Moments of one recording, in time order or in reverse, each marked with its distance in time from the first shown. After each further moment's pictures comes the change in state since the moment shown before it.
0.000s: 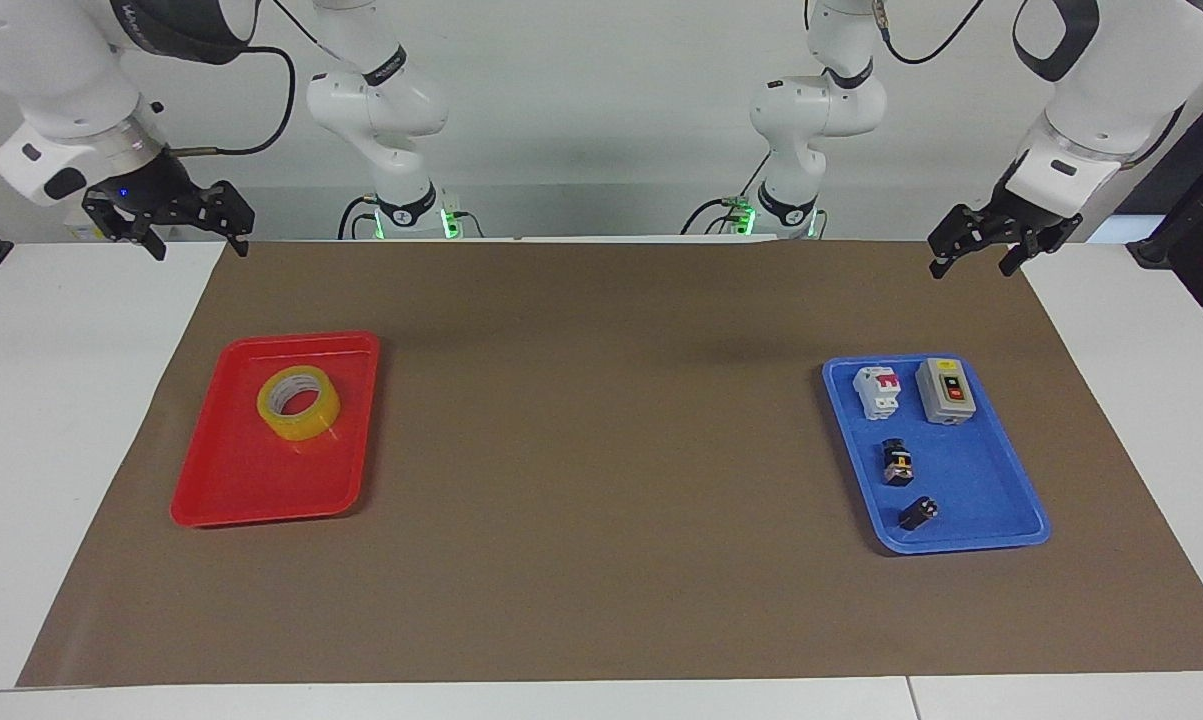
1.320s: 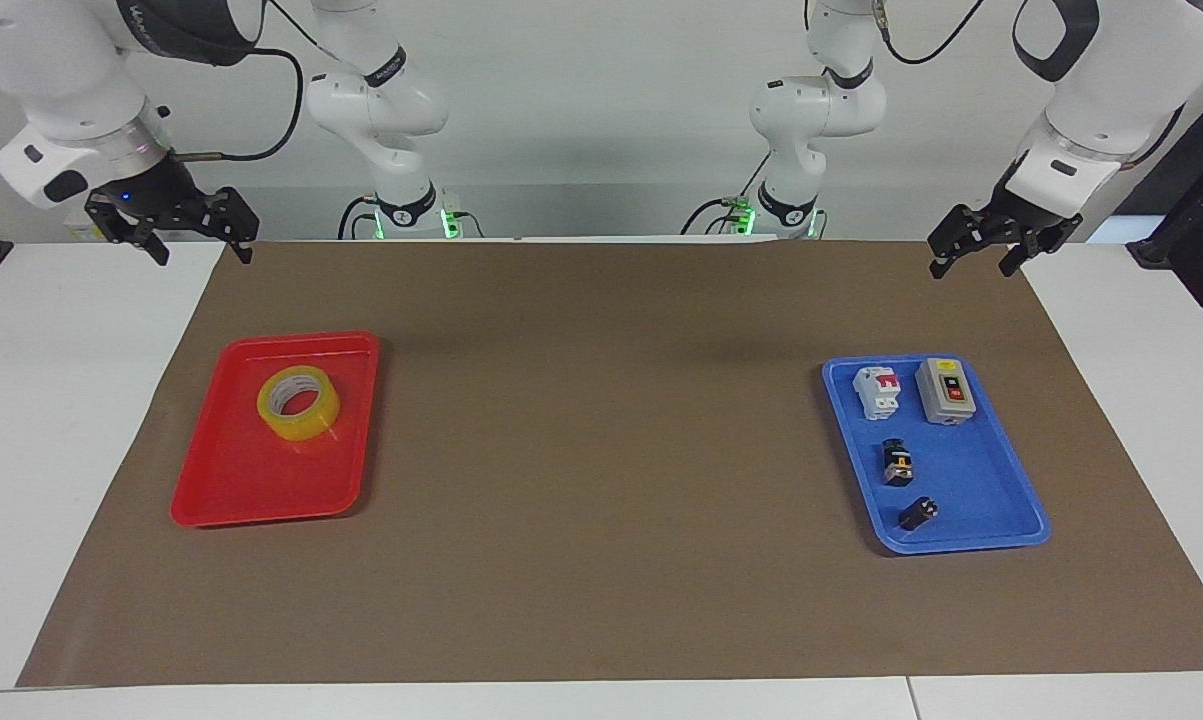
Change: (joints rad) left arm 0.000 0.000 0.000 0.000 0.000 0.000 0.000; right arm 0.009 0.009 -0.016 0.027 0.004 0.008 0.023
